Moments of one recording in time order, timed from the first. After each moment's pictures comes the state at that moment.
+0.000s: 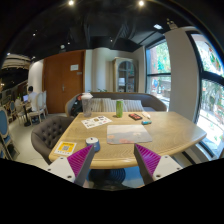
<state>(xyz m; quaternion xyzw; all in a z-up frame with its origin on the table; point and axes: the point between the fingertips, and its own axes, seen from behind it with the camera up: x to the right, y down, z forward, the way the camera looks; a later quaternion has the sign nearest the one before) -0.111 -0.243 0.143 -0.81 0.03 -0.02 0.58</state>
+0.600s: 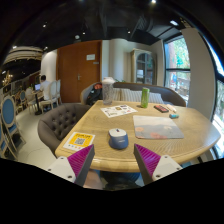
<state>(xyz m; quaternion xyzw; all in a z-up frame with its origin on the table) -0.211 -0.166 0.058 -0.84 -0.05 0.03 0.55</state>
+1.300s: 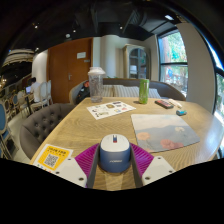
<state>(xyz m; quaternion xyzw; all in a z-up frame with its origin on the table) -0.193 -0.020 -0.007 -0.84 -0.01 0.01 0.54</state>
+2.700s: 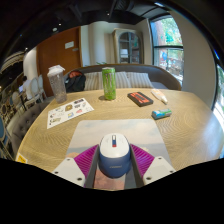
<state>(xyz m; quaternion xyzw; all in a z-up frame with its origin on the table) -0.004 0.049 -0.007 -0.89 0.02 0.02 0.46</state>
